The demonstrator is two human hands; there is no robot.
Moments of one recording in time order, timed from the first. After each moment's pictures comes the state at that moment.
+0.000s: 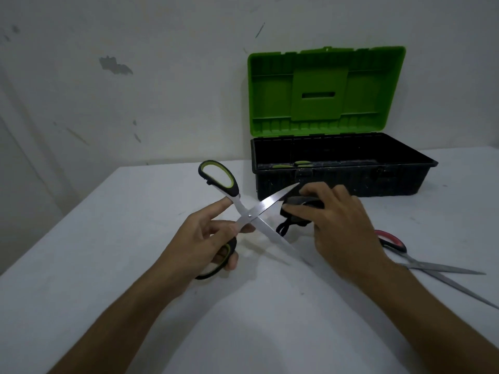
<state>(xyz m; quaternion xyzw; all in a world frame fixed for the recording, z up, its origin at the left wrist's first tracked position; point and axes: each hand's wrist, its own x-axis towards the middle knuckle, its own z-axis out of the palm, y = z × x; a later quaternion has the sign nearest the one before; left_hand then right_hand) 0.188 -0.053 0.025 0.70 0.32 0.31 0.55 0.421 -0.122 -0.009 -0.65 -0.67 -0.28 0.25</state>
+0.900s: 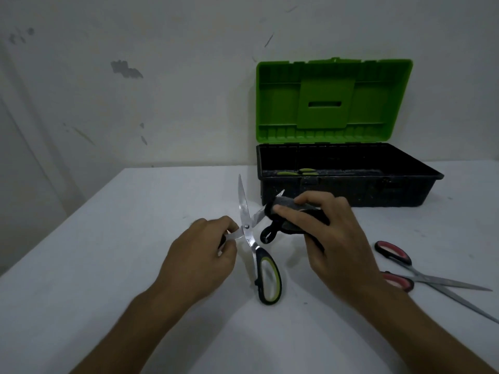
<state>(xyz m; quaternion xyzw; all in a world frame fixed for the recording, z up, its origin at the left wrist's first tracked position) 0.184 -0.050 0.011 0.86 0.42 0.27 0.12 0.401 -0.126 -0.006 -0.55 -0.69 -0.26 0.37</state>
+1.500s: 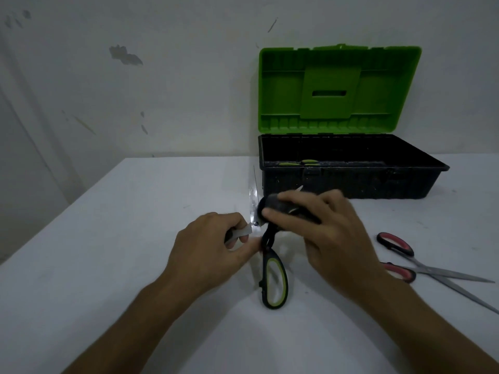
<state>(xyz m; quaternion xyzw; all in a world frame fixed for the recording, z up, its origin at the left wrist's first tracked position) 0.191 -0.057 0.011 0.87 0.39 0.29 0.11 0.400 -0.124 -0.010 -0.53 -0.73 -0.32 0.30</state>
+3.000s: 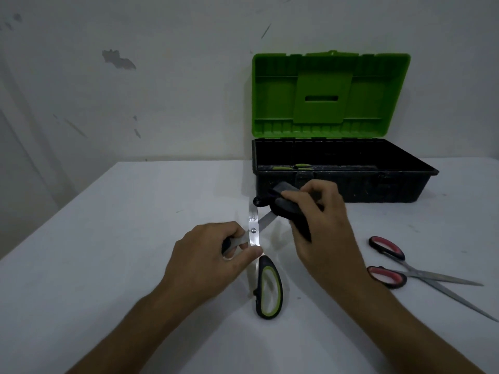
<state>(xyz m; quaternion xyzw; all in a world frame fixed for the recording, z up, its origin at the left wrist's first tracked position) 0.196 -0.059 0.002 0.86 0.39 0.30 0.15 0.392 -0.122 -0.008 -0.63 -0.64 -0.19 0.41</state>
